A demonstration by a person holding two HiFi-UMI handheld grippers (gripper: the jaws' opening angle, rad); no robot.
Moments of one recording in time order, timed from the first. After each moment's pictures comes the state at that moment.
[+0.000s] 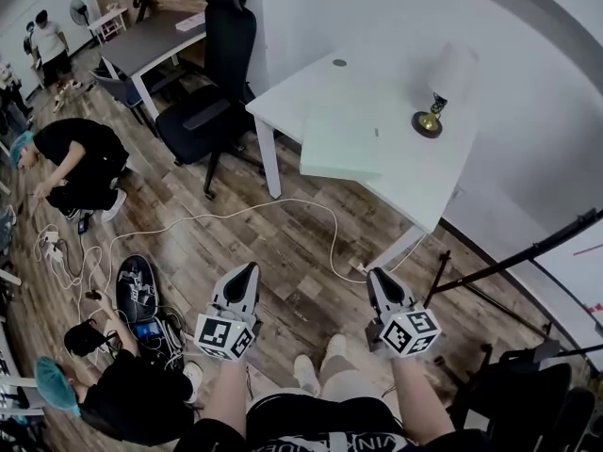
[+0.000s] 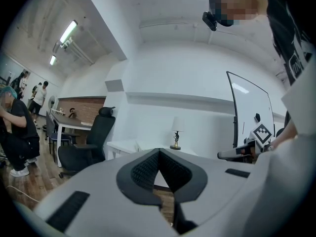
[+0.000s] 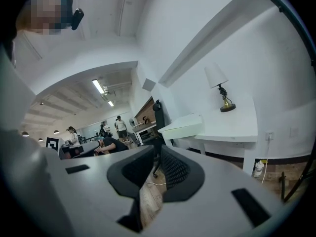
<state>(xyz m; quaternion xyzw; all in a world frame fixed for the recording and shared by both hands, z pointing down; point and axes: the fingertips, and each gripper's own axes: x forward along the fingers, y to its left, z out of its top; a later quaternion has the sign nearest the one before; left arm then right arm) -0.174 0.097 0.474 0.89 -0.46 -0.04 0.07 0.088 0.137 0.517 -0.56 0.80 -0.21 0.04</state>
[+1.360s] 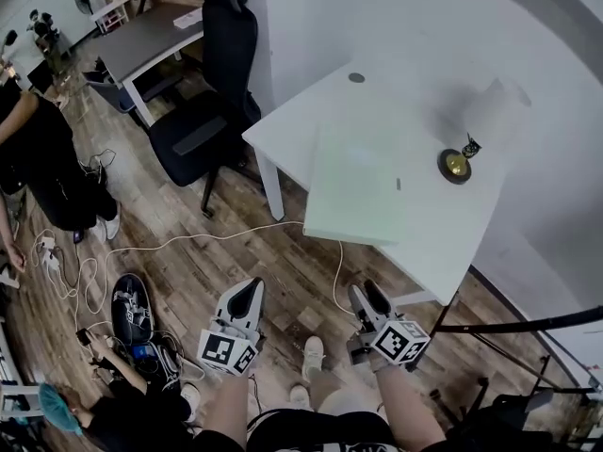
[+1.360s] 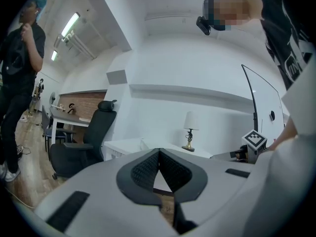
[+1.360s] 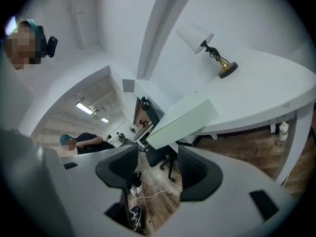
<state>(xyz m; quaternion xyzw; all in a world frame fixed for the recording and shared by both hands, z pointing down) -0.140 -0.094 0.499 0.88 -0.47 -0.04 0.09 0.089 -0.074 0.571 -0.53 0.75 -0.37 0.13</state>
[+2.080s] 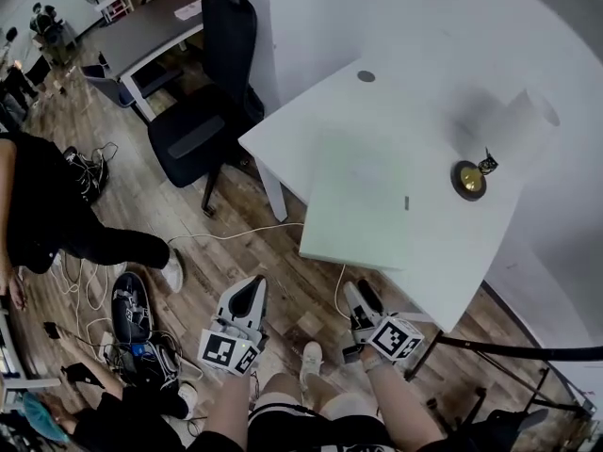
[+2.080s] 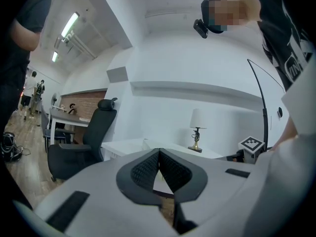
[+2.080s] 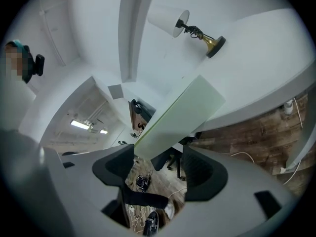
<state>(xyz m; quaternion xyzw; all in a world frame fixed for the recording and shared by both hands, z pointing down) -0.111 -0.164 0.509 0.87 -0.48 -0.03 0.09 0.099 -0.154 0.606 -0.50 0.71 -0.46 0.19</state>
